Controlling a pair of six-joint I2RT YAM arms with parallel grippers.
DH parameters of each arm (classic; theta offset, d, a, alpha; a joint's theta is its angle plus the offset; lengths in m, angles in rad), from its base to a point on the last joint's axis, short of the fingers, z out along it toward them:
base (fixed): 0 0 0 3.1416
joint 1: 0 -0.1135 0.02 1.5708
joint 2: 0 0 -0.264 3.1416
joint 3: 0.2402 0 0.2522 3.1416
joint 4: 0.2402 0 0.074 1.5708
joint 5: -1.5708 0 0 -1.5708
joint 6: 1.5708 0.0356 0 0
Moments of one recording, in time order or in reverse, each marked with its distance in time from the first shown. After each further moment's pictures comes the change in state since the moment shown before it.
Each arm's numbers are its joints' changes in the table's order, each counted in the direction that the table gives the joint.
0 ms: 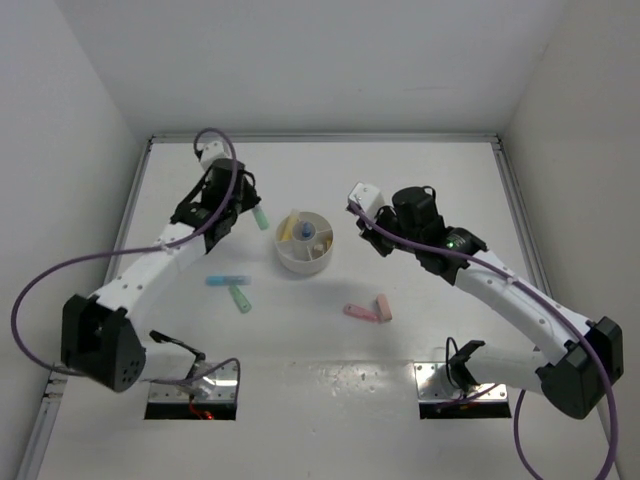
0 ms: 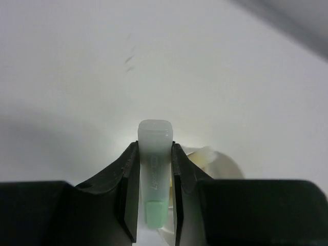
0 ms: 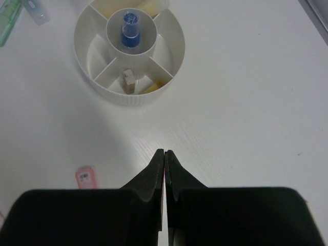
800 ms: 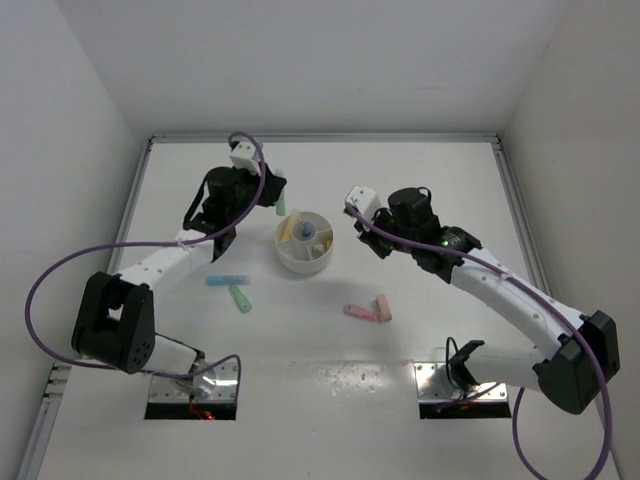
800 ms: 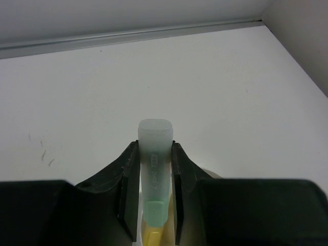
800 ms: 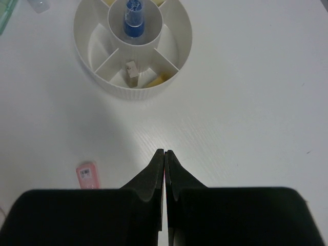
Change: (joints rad) left arm -0.061 0.002 -0.235 -0.766 -0.562 0.494; right arm 0.000 0.030 -0.008 0.003 0.009 -0.005
